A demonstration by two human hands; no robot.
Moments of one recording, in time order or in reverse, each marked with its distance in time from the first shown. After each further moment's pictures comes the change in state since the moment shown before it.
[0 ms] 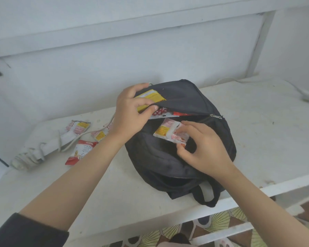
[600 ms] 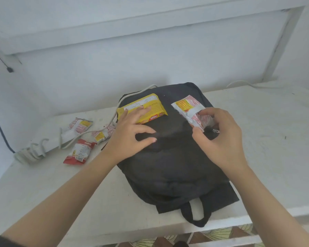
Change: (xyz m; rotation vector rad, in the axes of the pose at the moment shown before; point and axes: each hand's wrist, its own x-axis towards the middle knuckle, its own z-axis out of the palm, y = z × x) left_hand -0.029 -0.009 0.013 0.150 -0.273 0.000; right_hand 0.035 0.041 -0.024 0.368 0.204 0.270
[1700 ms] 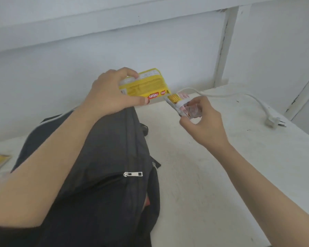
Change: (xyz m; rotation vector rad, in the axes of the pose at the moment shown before) left_hand 0.243 0.093 0.081 -0.010 -0.171 -0.320; right_hand 0.132 0.158 -0.104 -0.049 -0.033 0.192
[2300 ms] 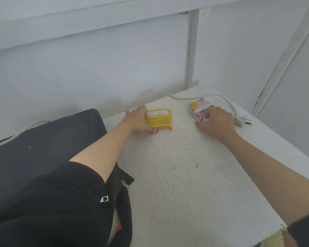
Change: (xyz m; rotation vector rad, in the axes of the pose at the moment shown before) left_hand 0.084 0.004 0.179 0.123 -0.438 -0.007; right_hand 0.063 0.144 -0.068 -0.825 -0.099 0.213
